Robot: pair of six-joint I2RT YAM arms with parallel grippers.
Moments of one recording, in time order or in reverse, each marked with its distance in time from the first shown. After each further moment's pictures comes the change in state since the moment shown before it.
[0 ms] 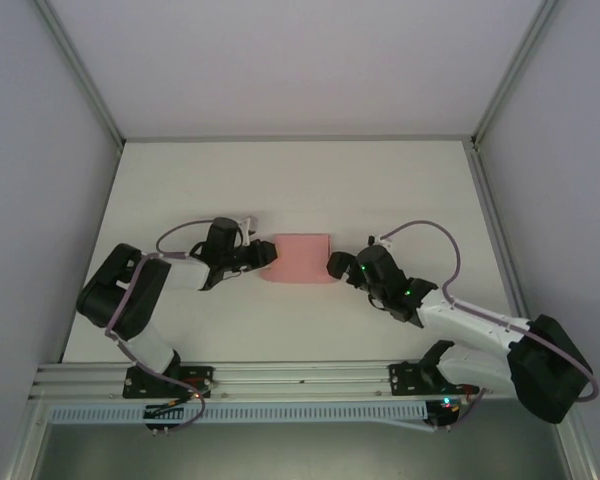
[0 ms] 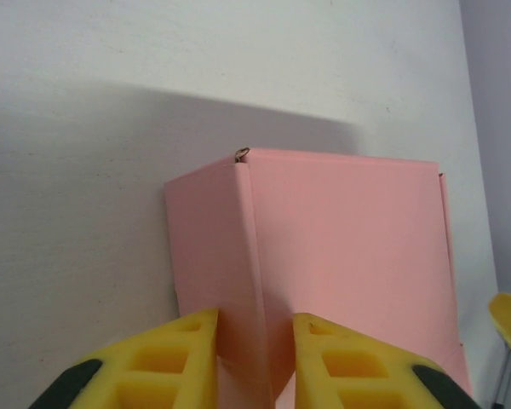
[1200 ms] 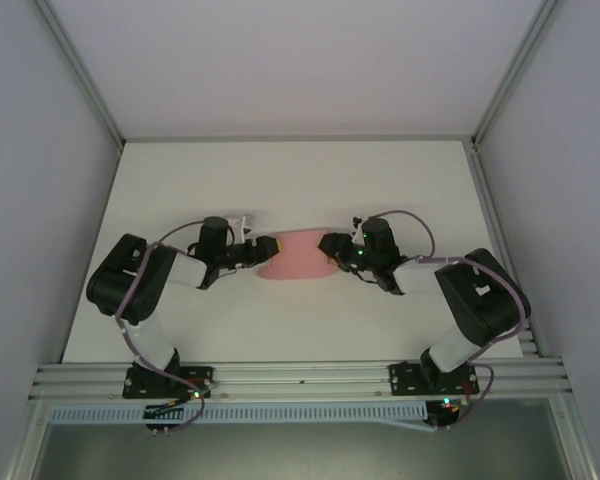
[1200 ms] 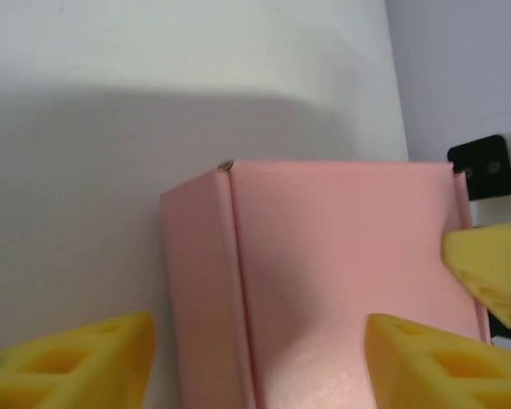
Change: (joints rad) left arm 0.078 0.077 -0.017 0.193 0.201 -0.033; right arm -0.229 0.467 0.079 0.556 -0.616 0.158
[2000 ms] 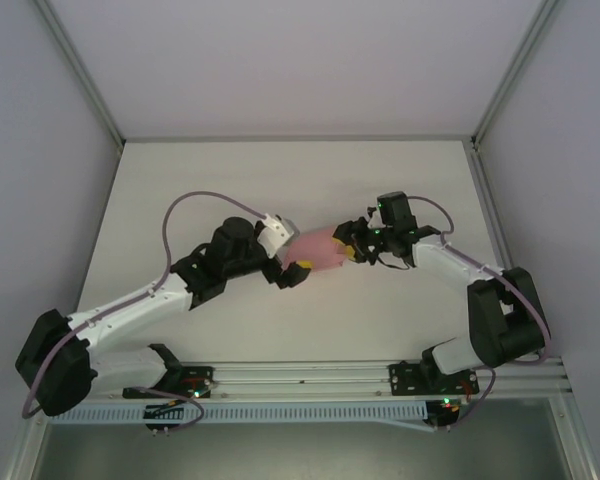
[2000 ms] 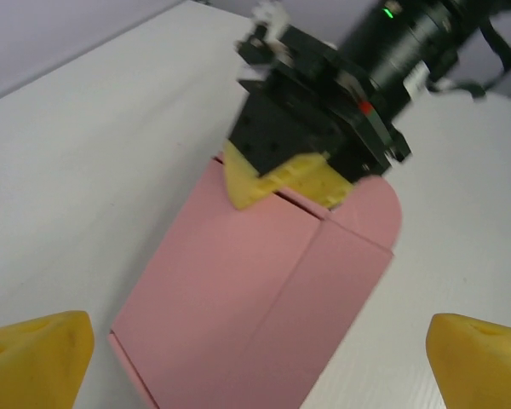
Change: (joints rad) left arm -0.444 -0.564 0.183 -0.645 -0.493 0.869; right arm -0.140 -0.143 0.274 -0.731 -0.185 -0.006
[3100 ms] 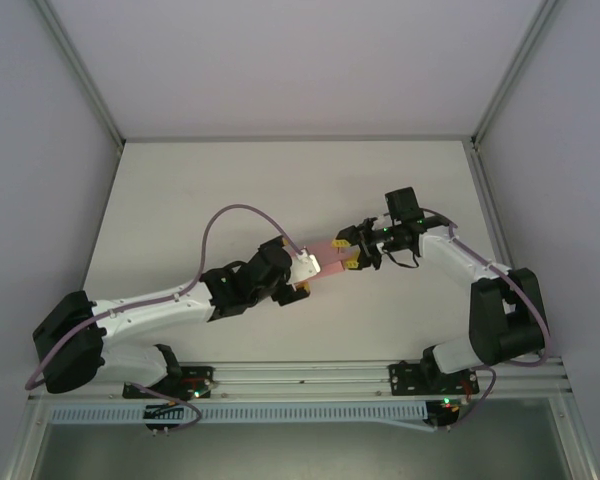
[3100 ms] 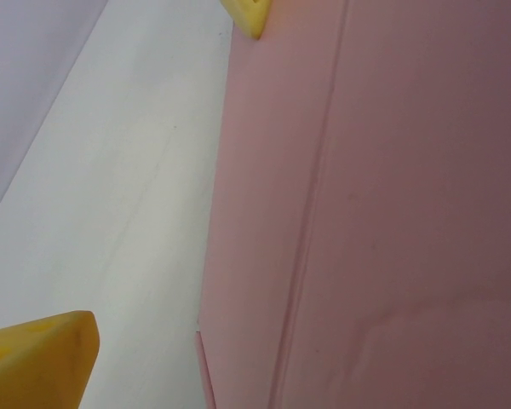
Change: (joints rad) left arm -0.231 0.111 0.031 -0.147 -0.515 0.285; right arm -0.063 0.006 0.082 -0.267 -0.320 0.108
